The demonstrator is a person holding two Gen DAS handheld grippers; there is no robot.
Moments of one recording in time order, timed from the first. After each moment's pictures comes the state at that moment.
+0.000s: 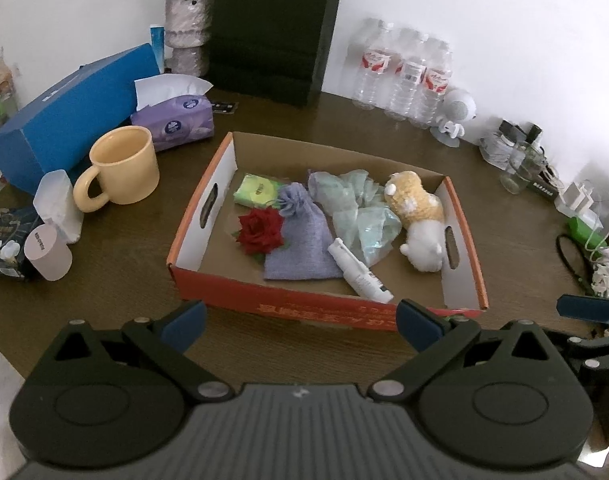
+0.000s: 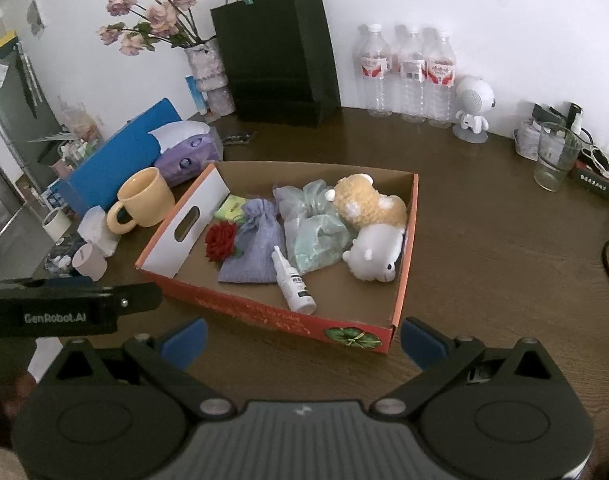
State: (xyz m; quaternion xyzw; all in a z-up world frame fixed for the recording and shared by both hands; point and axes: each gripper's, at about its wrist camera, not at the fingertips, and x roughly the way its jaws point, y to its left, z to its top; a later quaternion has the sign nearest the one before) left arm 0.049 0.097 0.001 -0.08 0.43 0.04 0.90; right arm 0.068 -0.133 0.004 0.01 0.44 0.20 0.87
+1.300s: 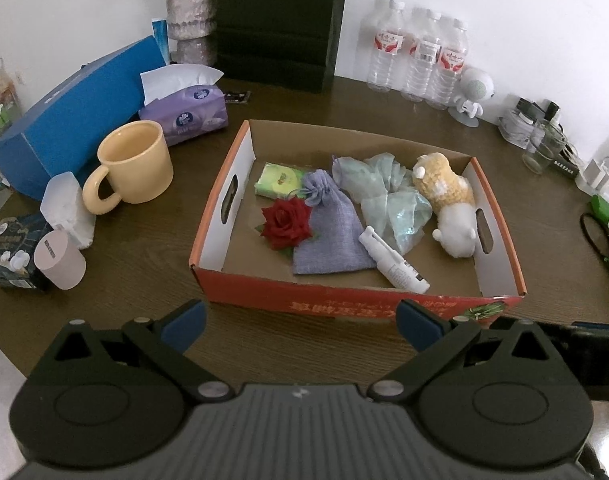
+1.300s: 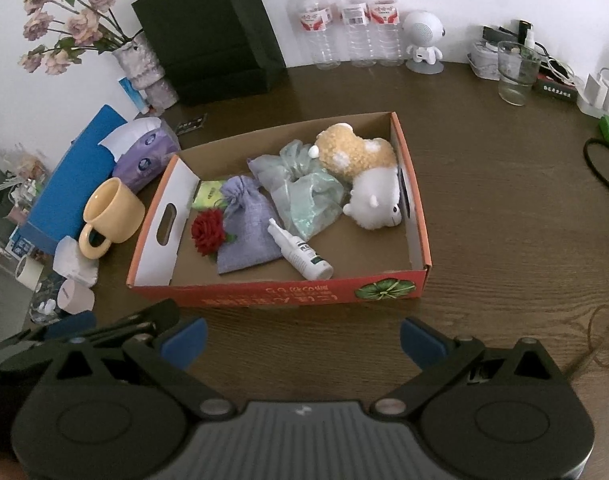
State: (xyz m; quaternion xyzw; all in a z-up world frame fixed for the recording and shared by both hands) left arm 0.060 0.111 -0.015 -0.05 0.45 0.04 0.89; right arm 0.066 -0.091 -0.010 0.09 0.51 0.10 0.85
